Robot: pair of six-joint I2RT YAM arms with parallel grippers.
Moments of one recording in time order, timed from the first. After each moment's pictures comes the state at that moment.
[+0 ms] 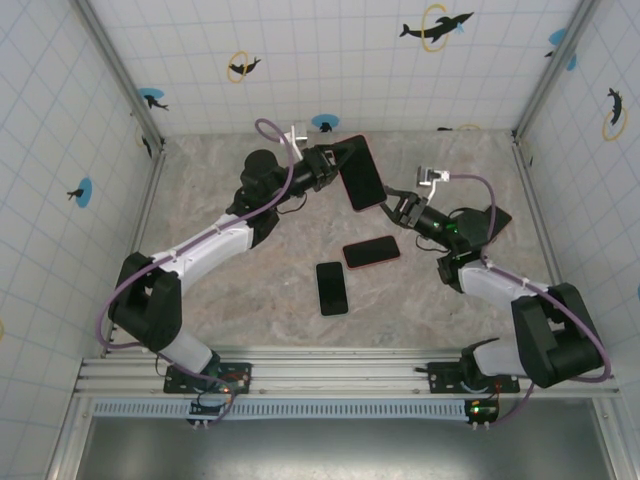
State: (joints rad) left arm -0.60 1.58 1.12 0.59 0.53 -1.23; right arm 0.37 1.34 0.53 1.21 -0.73 1.33
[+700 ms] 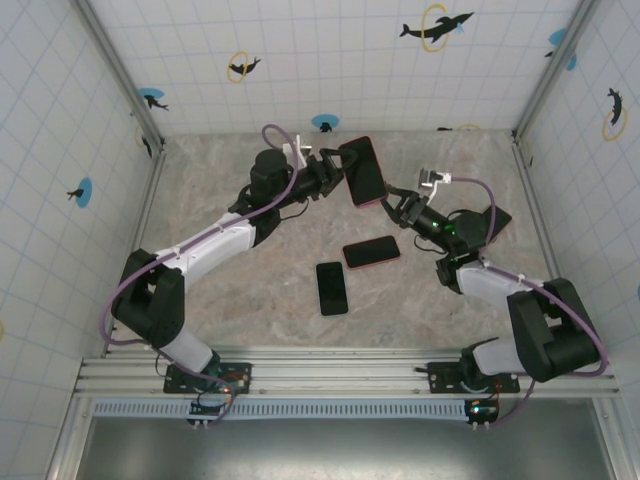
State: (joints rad) left arm -0.60 1.60 1.13 0.38 0.48 -1.18; right arm 0.37 1.37 0.51 1.23 -0.64 1.38
